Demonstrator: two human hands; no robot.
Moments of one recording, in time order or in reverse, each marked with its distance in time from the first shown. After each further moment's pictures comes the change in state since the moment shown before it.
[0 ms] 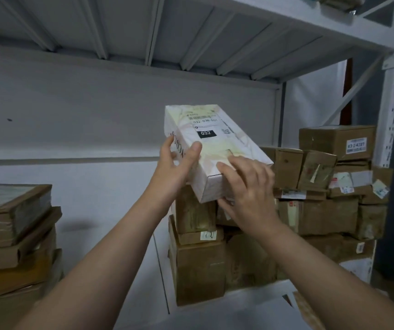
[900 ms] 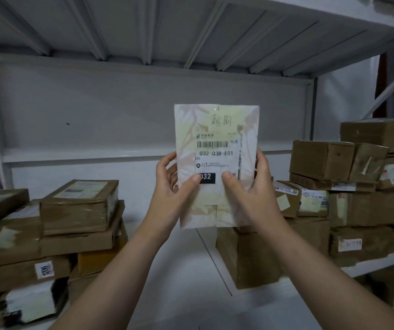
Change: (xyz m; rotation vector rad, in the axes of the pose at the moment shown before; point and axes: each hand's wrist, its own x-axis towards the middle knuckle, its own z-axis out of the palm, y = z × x) left_hand -0.062 -0.026 -0.139 -0.143 -0.006 0.183; right_hand 0.057 -0.140 0.004 1.069 -0.170 0.924
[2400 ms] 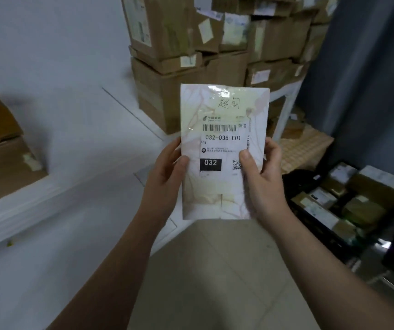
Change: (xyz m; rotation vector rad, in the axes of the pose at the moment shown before) left_hand -0.222 -0.087 0.061 -0.155 -0.334 -0.440; right_hand -0.272 0.047 -0.082 -0.152 0.398 0.489
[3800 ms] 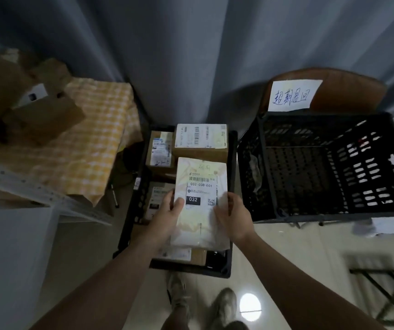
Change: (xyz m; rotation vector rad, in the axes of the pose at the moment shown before) left_hand 0.194 -0.398 0.659 0.349 -1.001 -0.815; right_hand 0.175 0.329 -0.547 -0.507 0.696 0.993
